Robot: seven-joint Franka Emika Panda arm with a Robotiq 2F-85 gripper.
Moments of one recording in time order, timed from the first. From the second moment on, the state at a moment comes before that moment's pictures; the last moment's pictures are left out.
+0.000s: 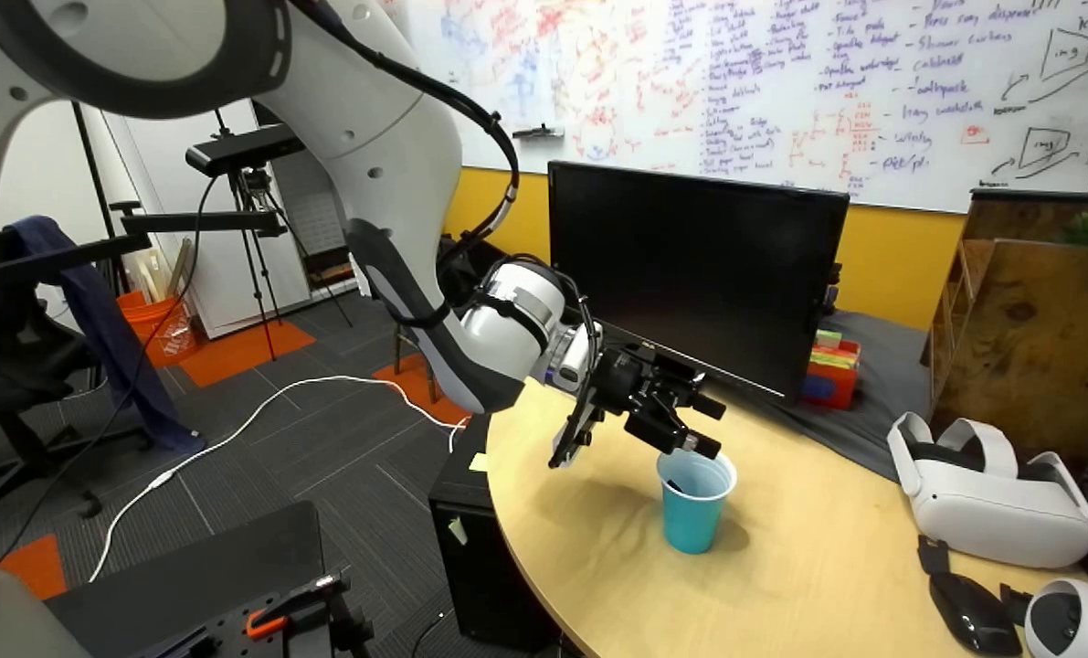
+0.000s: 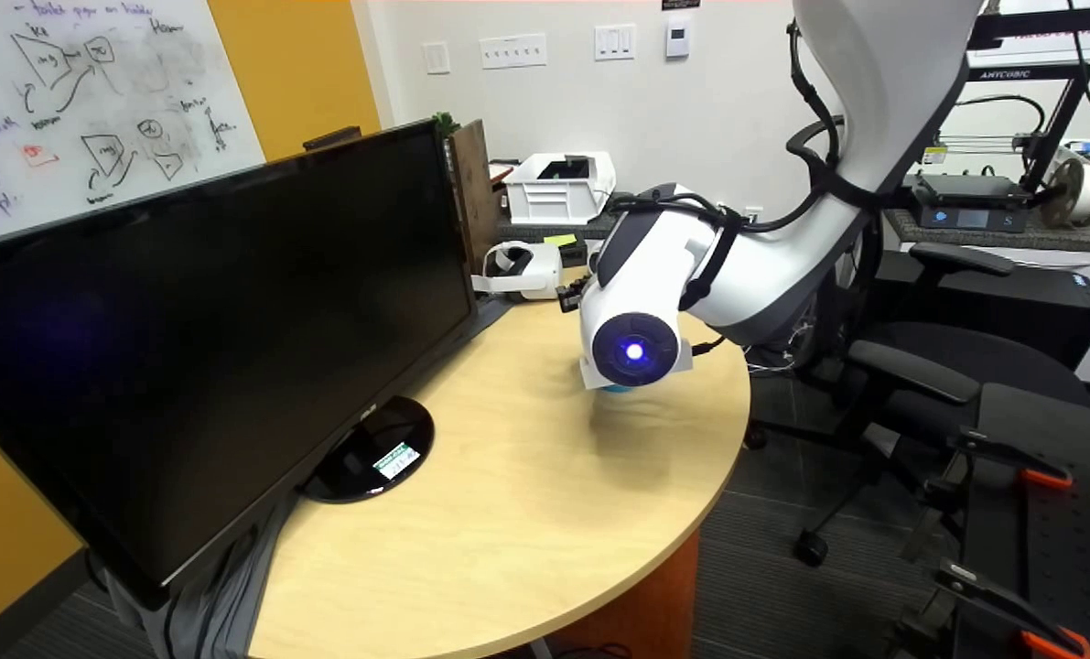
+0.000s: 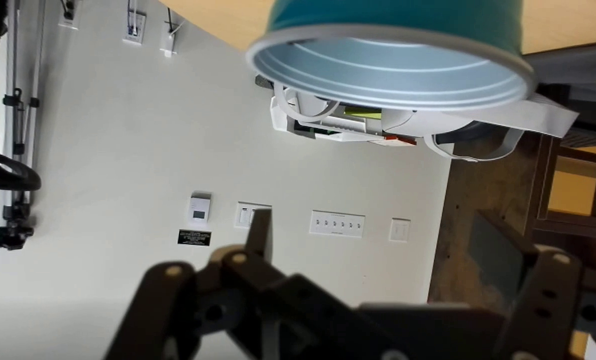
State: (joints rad) arm 0.14 0.57 0.08 -2.04 -1.80 2.01 2.40
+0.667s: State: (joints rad) arm 0.13 0.46 0.12 -2.12 -1.80 2.03 2.40
